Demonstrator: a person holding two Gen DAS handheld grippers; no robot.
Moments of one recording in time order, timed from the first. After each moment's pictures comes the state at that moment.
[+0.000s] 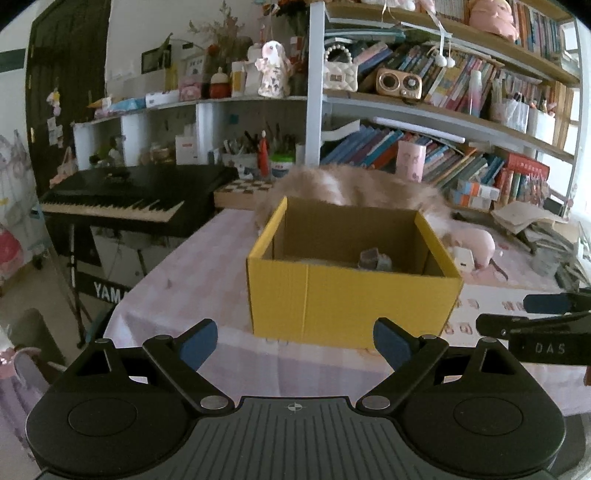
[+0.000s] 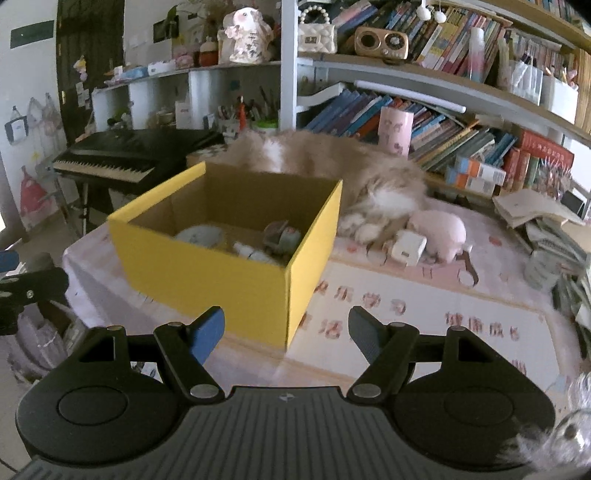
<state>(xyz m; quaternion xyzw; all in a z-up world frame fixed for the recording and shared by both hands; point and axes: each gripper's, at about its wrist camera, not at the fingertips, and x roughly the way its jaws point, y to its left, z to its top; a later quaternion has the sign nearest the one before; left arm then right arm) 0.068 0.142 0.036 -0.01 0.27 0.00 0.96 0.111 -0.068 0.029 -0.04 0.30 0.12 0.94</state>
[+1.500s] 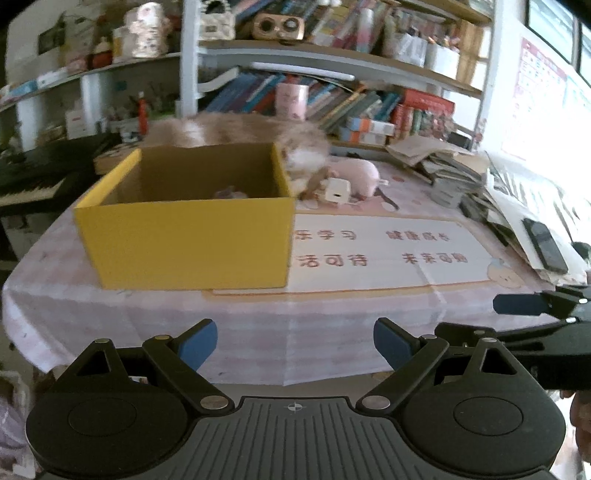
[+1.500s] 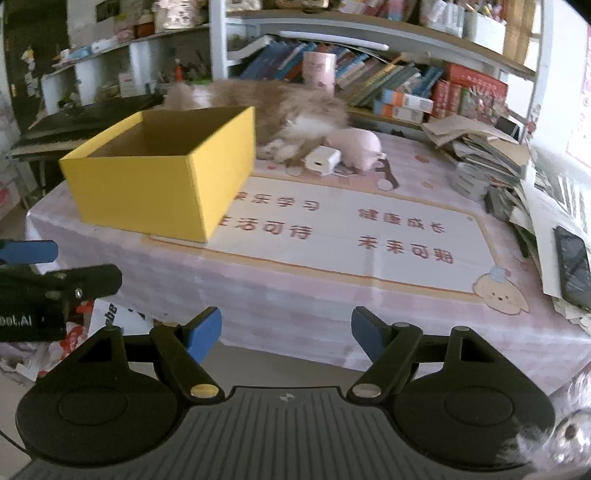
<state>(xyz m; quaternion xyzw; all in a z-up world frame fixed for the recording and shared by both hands) 0.062 0.029 0.006 0.01 0.34 -0.16 0.93 0.041 -0.151 0.000 -0.02 0.37 0.04 0.93</state>
